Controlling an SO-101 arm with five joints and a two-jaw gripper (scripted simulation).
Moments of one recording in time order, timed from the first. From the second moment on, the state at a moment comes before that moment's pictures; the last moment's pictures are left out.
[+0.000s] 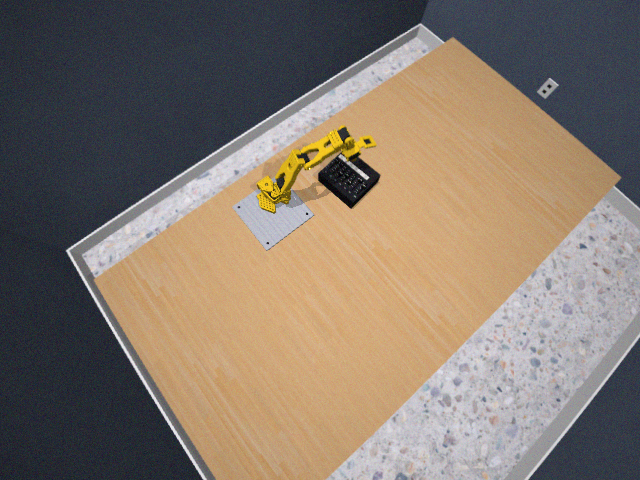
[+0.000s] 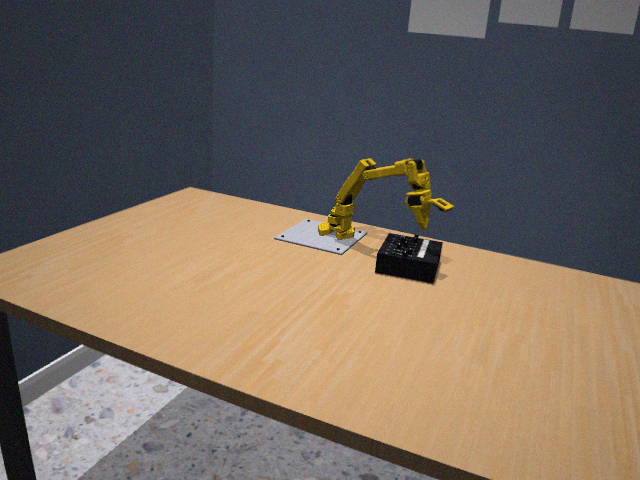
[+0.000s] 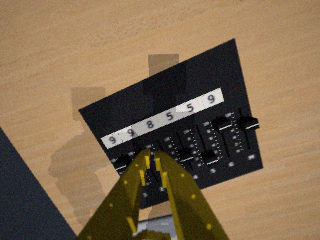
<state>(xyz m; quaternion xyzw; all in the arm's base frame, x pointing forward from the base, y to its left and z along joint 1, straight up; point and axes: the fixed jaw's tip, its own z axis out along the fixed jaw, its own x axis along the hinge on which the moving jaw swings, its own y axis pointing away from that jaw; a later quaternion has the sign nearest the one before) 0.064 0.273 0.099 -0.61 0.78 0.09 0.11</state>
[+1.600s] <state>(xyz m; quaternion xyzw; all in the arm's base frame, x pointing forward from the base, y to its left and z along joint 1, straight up) 0.060 0.253 0.105 -0.29 0.95 0.09 0.06</state>
